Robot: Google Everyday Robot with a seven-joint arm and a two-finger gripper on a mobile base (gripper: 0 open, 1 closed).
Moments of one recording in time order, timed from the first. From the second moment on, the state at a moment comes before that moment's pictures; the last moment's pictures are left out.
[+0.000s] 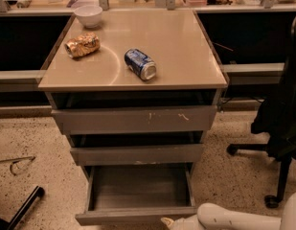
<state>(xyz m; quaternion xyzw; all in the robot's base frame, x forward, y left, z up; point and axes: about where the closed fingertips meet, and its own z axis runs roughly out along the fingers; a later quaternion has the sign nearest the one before) 0.329 -0.044 0.244 -0.50 0.74 0.40 0.19</state>
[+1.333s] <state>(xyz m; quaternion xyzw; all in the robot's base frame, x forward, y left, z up) 0.428 0.017 0.205 -0.53 0.70 0.41 0.23</state>
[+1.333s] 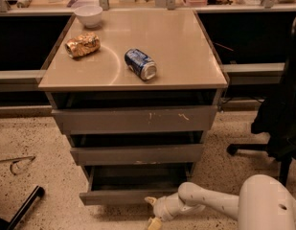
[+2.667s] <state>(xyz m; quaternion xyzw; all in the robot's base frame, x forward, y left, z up) 0.484 0.055 0.210 -0.56 0.68 0.41 0.23</state>
